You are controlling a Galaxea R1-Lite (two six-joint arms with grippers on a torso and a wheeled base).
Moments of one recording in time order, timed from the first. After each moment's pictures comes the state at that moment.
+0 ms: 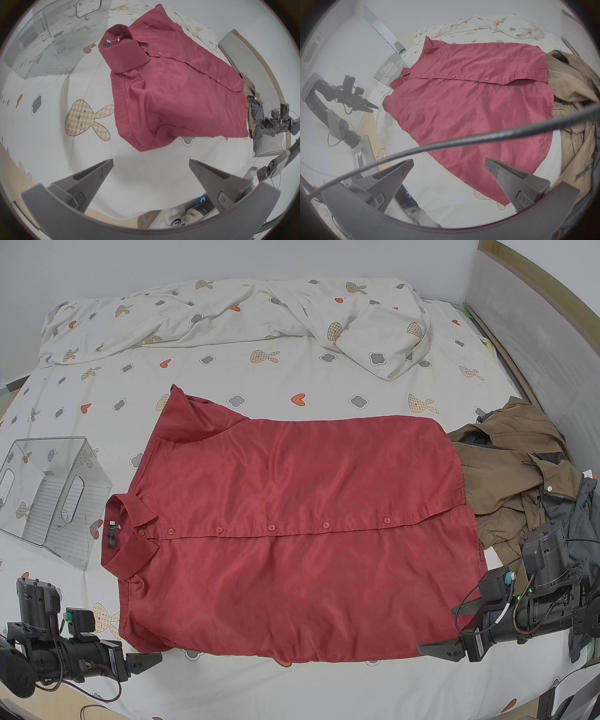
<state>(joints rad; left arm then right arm) -0.01 1.45 -0.10 -0.52 -0.34 -0.07 0.50 1.50 -0.48 -0.20 0.19 -0.03</state>
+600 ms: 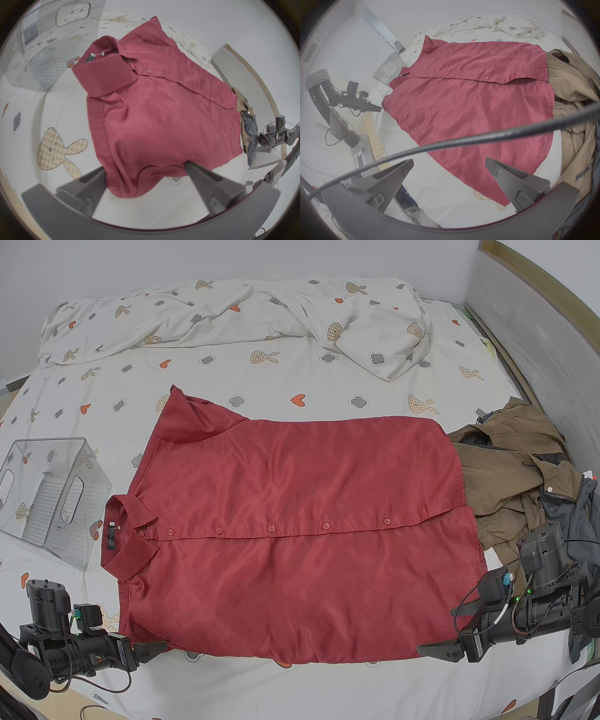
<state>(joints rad) -0.01 1.64 -0.02 -0.88 -0.30 -0.12 0.50 1.51 -0.48 -0.20 0.19 -0.03</state>
